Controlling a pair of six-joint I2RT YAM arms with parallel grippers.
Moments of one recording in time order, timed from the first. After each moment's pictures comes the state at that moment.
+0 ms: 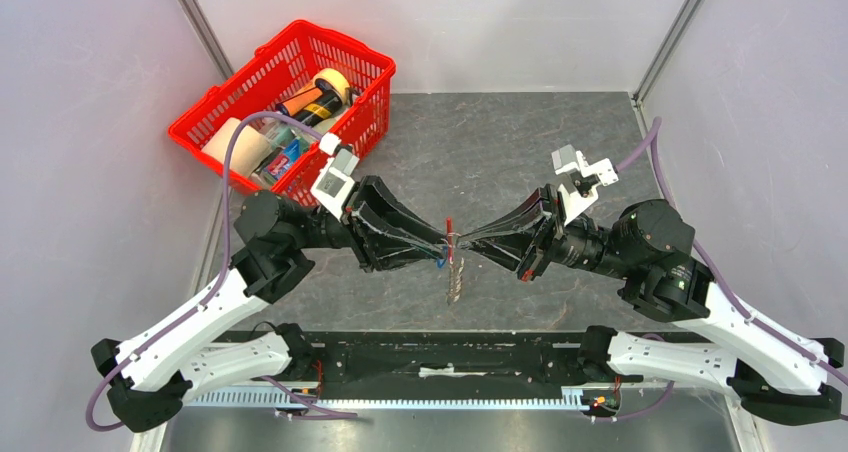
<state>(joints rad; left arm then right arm) -0.89 0.89 1.03 0.35 0.76 -0.62 1.10 0.80 1.17 -0.11 -0.26 0.42</state>
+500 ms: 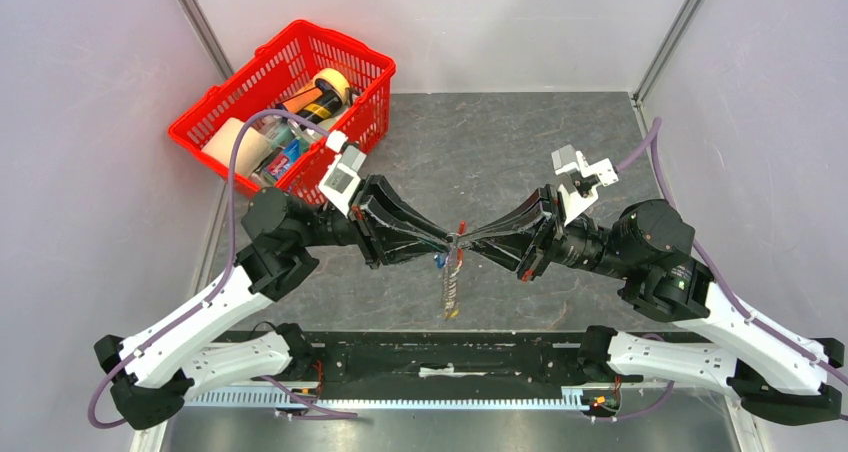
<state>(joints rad) -0.89 0.91 1.03 0.35 0.74 -0.62 1.10 0.80 1.17 -0.11 -0.27 0.42</state>
